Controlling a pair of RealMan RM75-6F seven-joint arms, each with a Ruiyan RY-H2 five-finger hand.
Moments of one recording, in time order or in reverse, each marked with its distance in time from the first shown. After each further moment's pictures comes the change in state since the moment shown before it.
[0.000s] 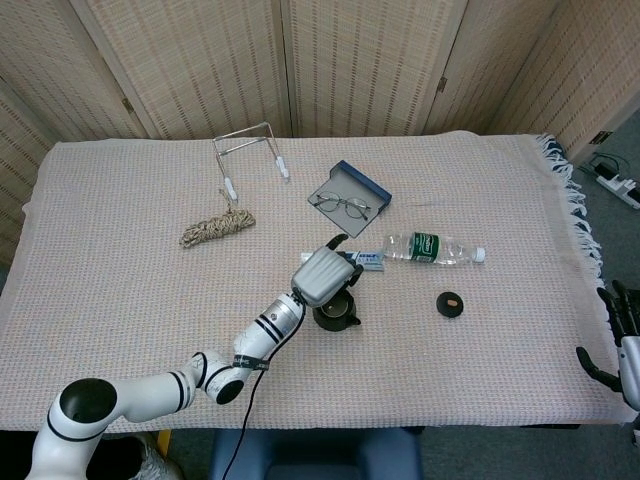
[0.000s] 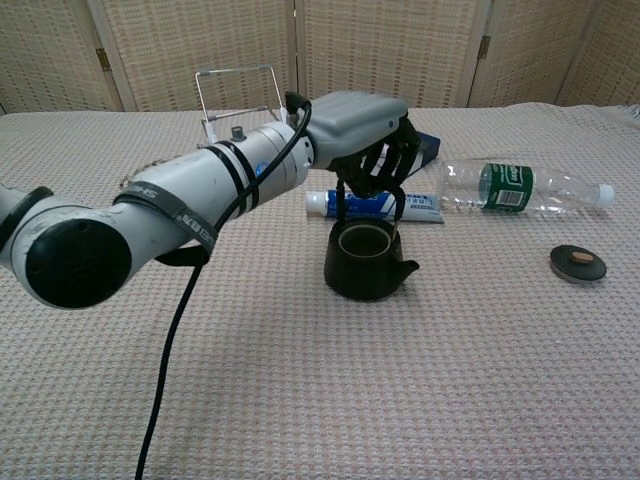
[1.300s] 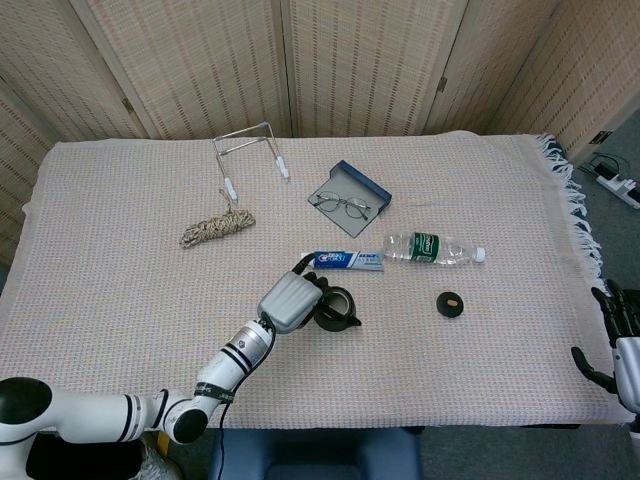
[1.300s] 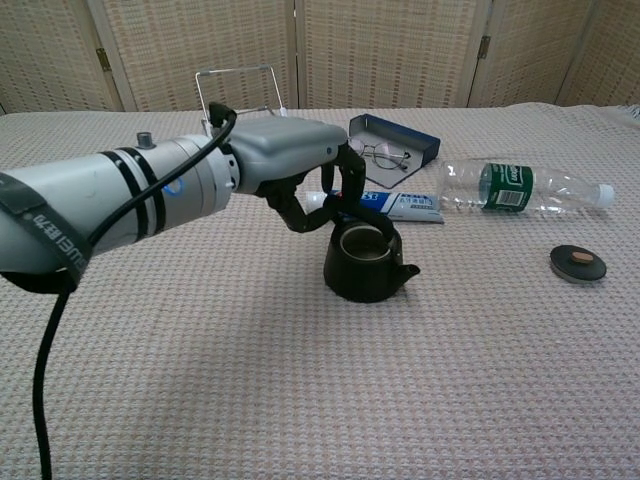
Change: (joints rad) left arm 0.115 0.256 0.096 -0.549 -0.333 0.081 0.365; right arm -0.004 0.007 -0.003 -0.037 -0.029 0.028 -0.035
